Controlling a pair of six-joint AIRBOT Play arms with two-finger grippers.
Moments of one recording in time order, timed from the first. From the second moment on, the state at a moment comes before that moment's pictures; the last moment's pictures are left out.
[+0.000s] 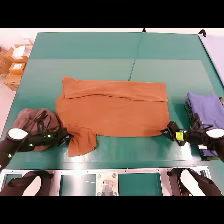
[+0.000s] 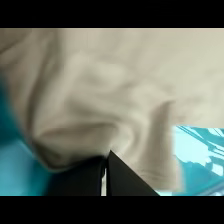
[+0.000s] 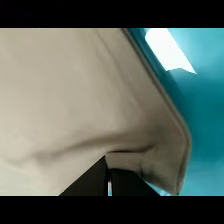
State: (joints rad) left arm 0.13 -0.84 0.28 0.70 -0.98 -1.29; right arm -0.46 -0.86 0.31 -0.87 0.98 1.50
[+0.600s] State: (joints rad) left arm 0.13 -0.68 0.59 0.90 -1.37 -1.50; right arm -0.45 -0.81 0.60 -1.20 1.27 1.65
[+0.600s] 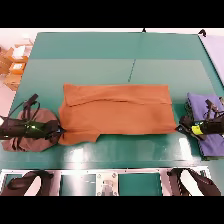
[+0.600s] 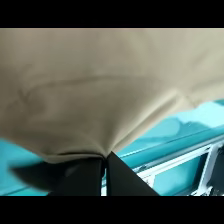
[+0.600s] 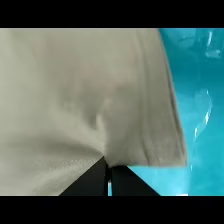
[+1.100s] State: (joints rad) left arm 0.13 -1.12 1.01 0.82 -1.25 -1.41; right arm -0.32 -1.21 1.01 -1.05 1.09 1.62
